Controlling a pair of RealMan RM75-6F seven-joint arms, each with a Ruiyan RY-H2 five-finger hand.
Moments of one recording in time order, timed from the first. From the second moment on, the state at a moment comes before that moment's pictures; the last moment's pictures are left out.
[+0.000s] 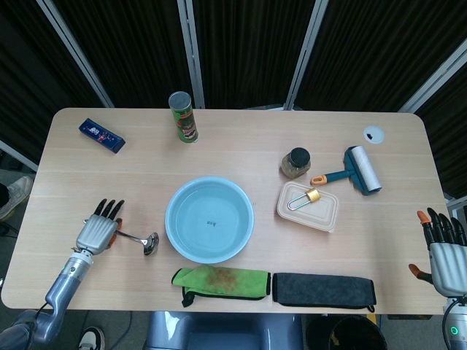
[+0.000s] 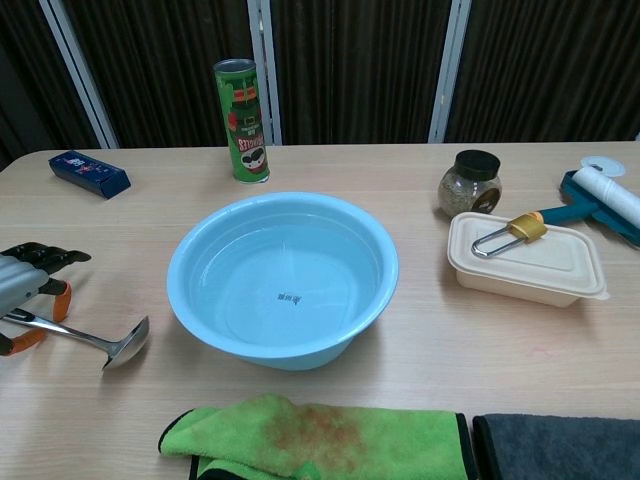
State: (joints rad) left arm -0.42 -1.72 0.02 -0.82 1.48 1.04 0.19; right arm 0.06 -1.11 0.08 -1.62 -1.40 1.45 -0.19
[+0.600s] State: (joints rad) left arm -0.42 -1.72 0.01 -0.81 1.46 1.02 0.23; right arm 0.05 -1.10 0.07 -1.62 -1.41 1.46 -0.19
